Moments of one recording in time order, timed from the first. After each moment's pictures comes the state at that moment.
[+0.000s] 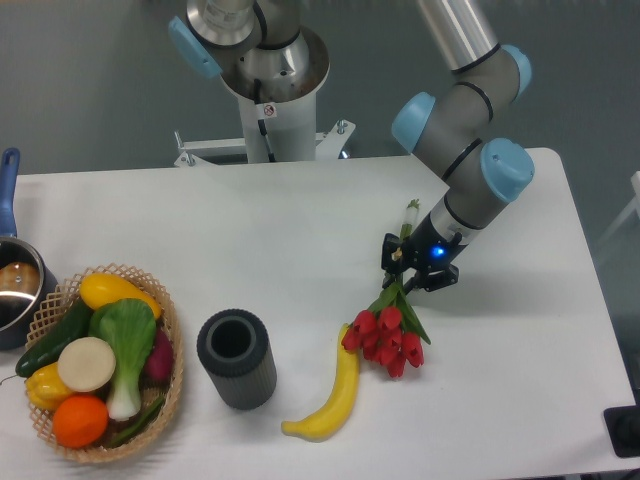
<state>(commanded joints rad) 2.80 -2.01 -1.82 -1.07 1.16 1.15</state>
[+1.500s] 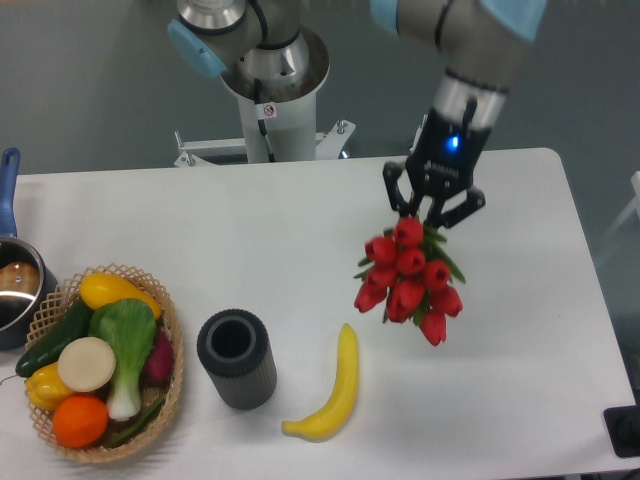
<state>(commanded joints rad) 2.80 -1.59 -1.66 -1.07 0.77 0.93</state>
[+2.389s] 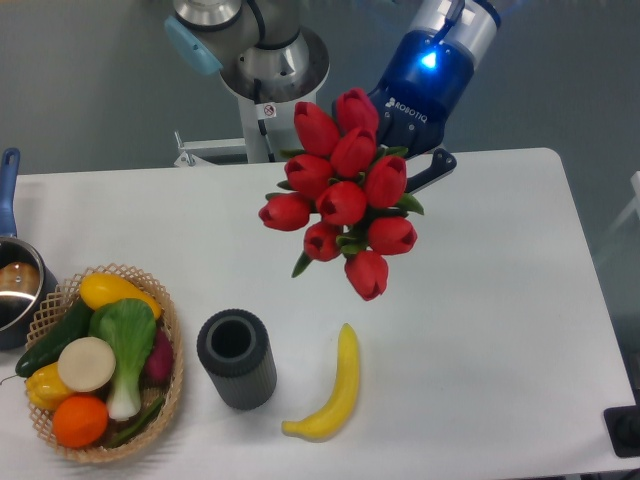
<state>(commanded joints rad) 2.74 -1.66 -1.62 -0.90 0.46 0.87</state>
